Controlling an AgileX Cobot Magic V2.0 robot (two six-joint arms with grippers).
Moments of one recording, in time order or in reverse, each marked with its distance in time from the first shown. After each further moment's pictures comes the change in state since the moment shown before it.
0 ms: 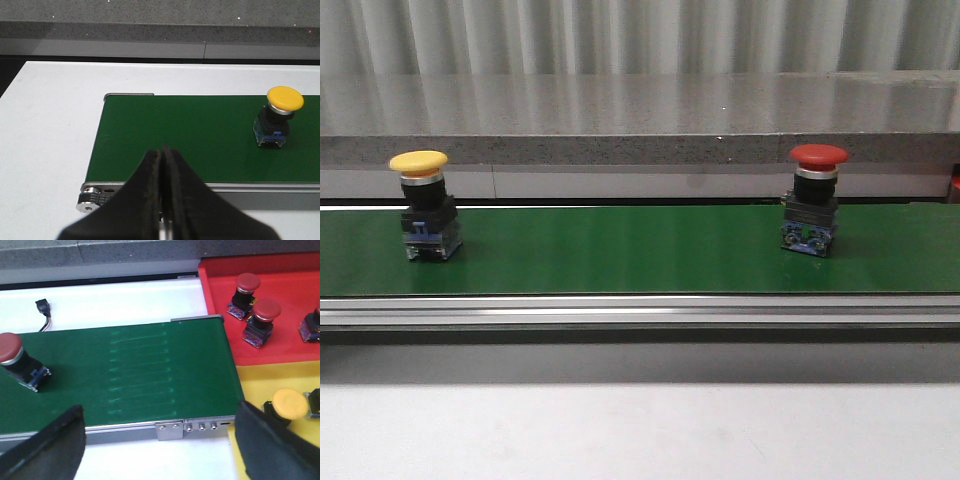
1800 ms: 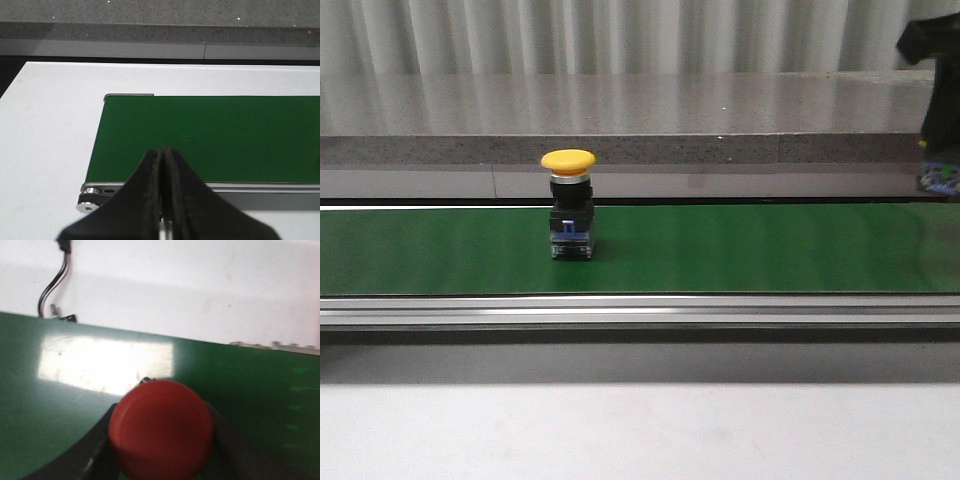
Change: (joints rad) left arm 0.000 0.000 0.000 0.000 -0.002 0.002; right arm 0.100 0.841 -0.476 0.067 0.041 -0.137
